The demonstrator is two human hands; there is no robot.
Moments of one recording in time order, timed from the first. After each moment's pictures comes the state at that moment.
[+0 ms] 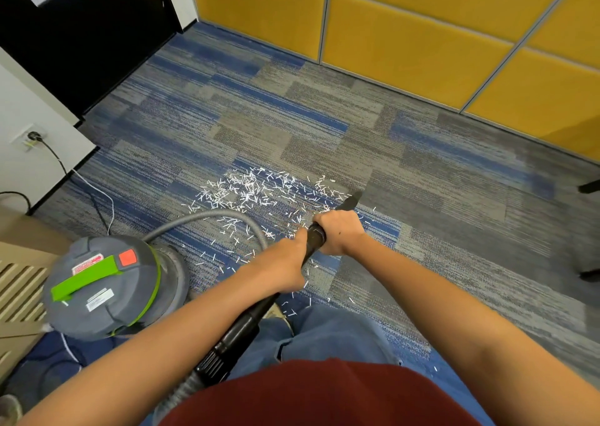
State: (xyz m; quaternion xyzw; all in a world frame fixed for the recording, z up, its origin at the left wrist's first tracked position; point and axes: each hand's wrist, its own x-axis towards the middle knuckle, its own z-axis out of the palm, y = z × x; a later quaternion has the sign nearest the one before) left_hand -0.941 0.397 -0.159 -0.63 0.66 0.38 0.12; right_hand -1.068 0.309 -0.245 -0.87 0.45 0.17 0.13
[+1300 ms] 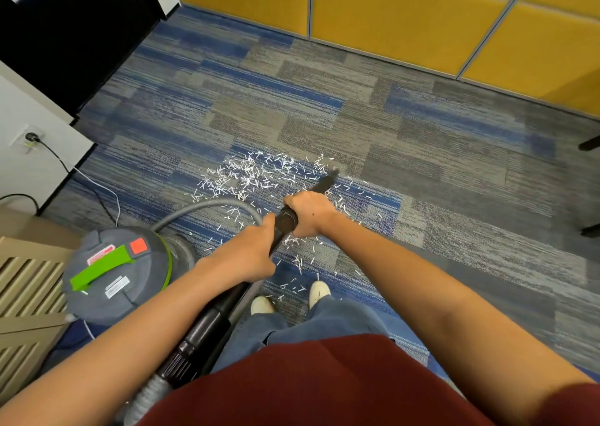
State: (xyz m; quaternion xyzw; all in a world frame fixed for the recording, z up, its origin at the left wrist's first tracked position) left_hand -0.902 0.439 -0.139 -0.65 0.64 0.38 0.14; right_hand -1.025 0.346 -0.230 -0.87 0.42 0.12 0.22
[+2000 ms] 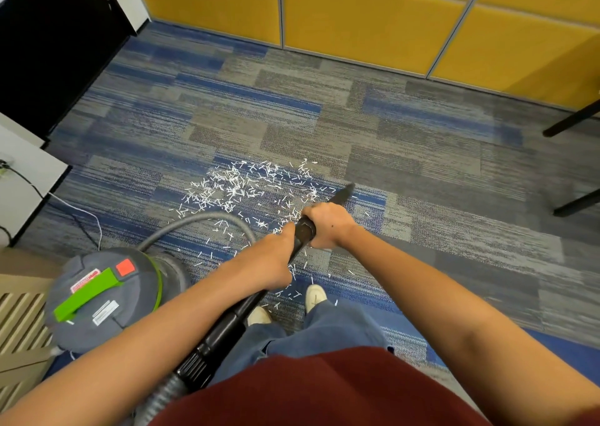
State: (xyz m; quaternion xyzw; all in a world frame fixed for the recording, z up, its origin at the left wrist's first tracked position) left_hand -0.930 0.435 -0.139 -0.59 0.70 0.36 0.17; right_hand -1.067 0.363 -0.234 -0.83 0.49 0.12 0.22
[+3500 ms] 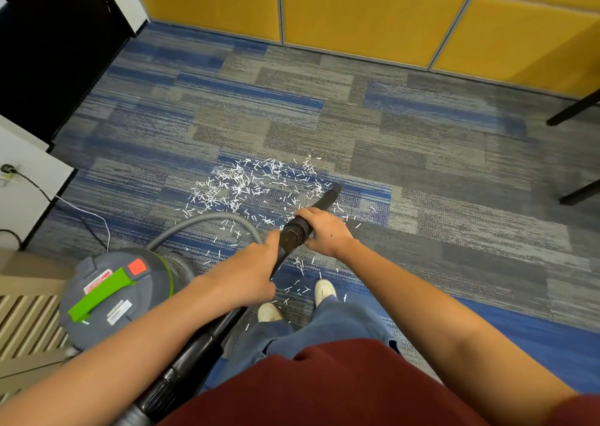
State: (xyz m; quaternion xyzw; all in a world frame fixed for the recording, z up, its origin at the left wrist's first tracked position) left_hand -0.879 0.460 -0.124 -0.57 0.71 0.37 0.18; right_hand -1.040 0.396 -0.261 -0.78 0.54 -0.01 0.31
